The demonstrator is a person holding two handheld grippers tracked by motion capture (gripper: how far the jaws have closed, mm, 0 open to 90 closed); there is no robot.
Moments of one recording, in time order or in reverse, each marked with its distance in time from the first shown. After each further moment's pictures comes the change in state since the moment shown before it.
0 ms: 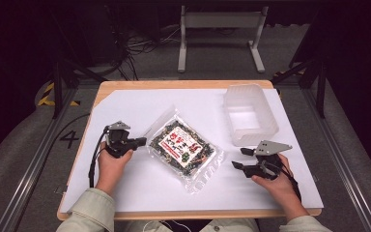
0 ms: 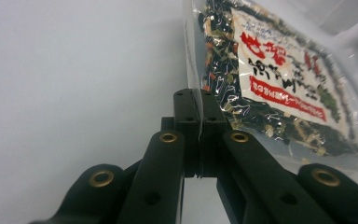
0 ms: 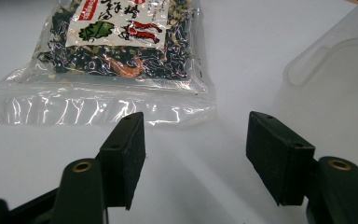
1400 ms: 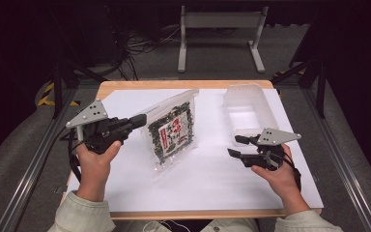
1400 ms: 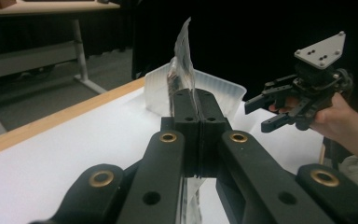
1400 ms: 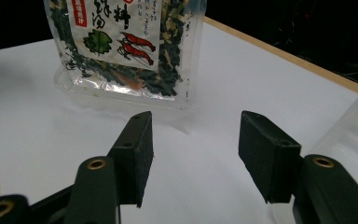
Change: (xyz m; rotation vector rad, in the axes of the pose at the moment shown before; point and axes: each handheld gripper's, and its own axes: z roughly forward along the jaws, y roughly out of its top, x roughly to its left) left arm -0.093 0.064 -0.122 -0.378 -0.154 0.276; right arm 0.010 0.058 -0.024 -0.170 0.068 -0.044
